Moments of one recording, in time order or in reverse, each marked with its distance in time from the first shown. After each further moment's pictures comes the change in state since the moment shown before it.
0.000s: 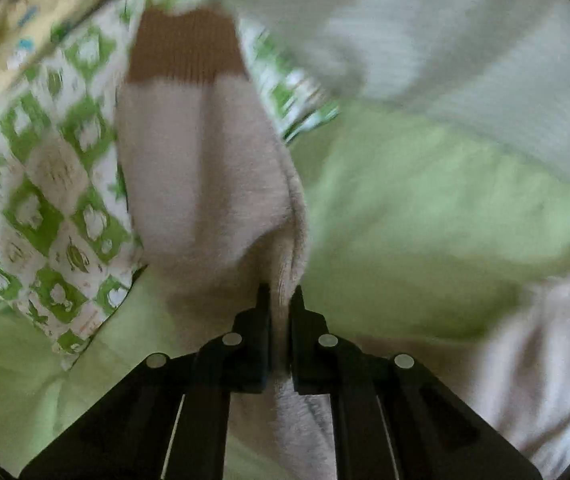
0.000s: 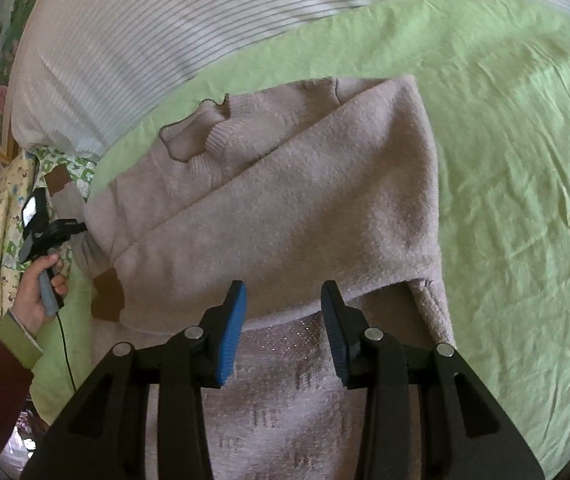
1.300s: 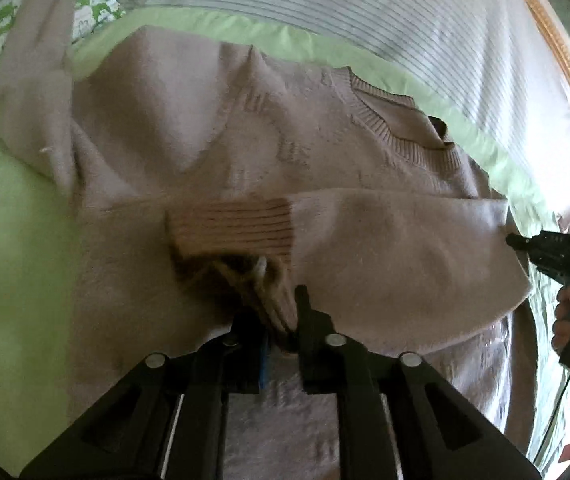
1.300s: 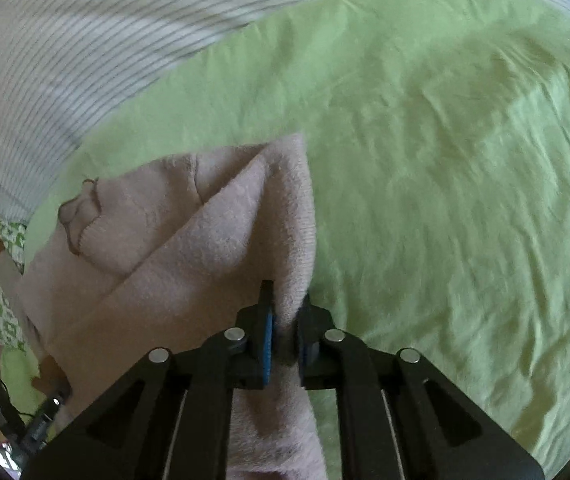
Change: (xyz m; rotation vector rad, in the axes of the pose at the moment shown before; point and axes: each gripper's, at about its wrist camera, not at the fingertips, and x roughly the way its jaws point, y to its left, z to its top) left arm -0.051 -0.100 -0.180 0.065 0.061 -0.503; right arm 0.042 -0.078 0.082 0.115 -0.021 -0.173
